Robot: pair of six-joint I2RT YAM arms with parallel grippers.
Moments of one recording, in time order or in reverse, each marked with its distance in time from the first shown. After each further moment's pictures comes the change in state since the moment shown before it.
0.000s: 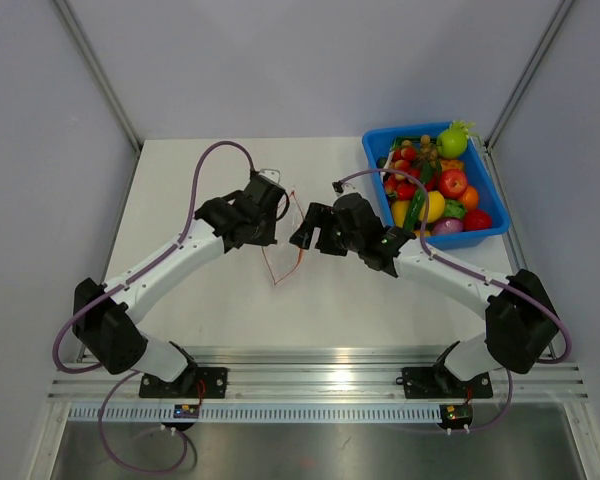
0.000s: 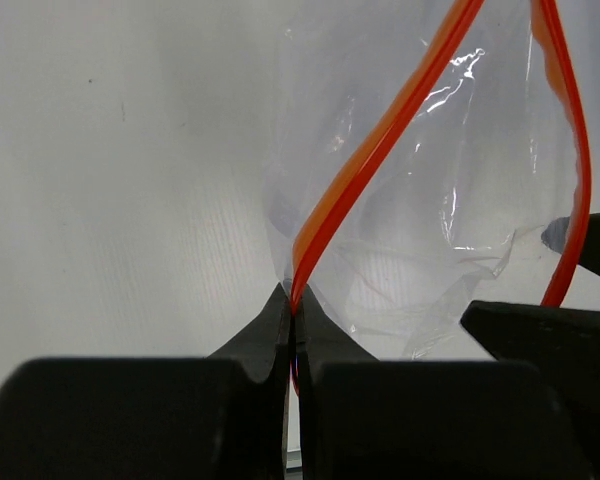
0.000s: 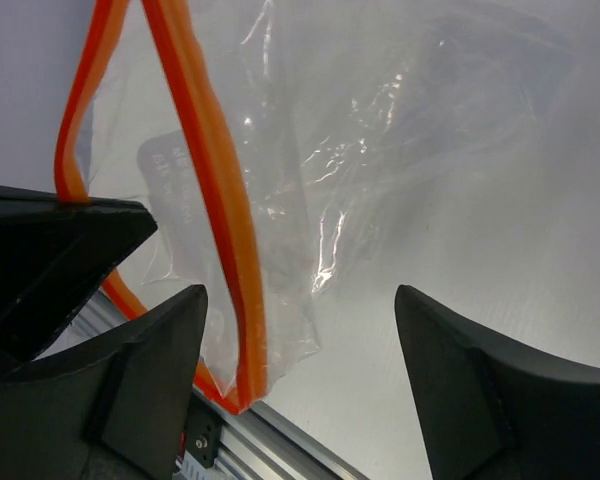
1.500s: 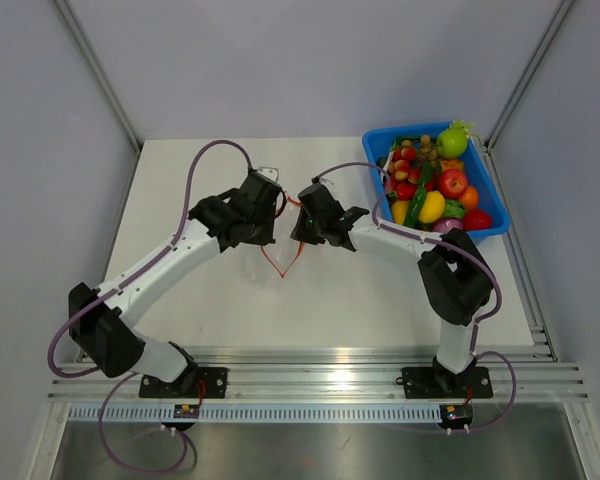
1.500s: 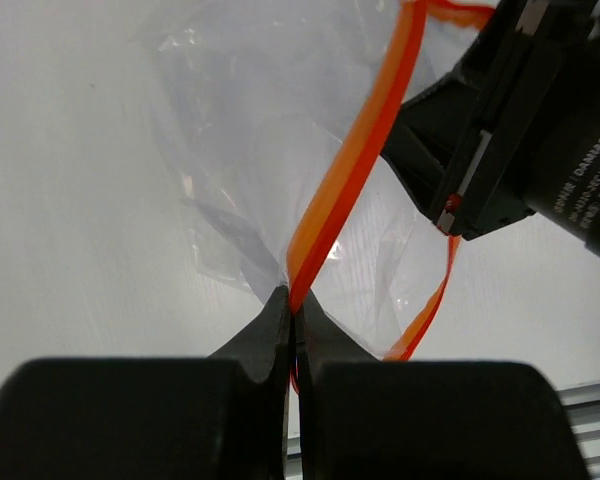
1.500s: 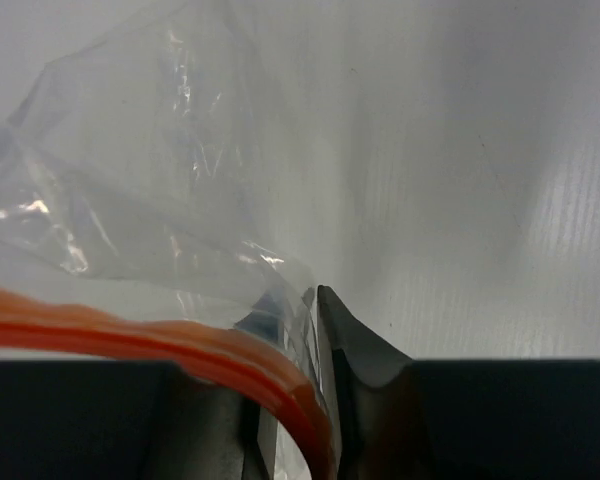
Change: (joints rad) left arm 0.001 -0.036 0.041 -0.042 0.025 0.005; right arm 0.003 0.397 0.299 -0.091 0.127 0.054
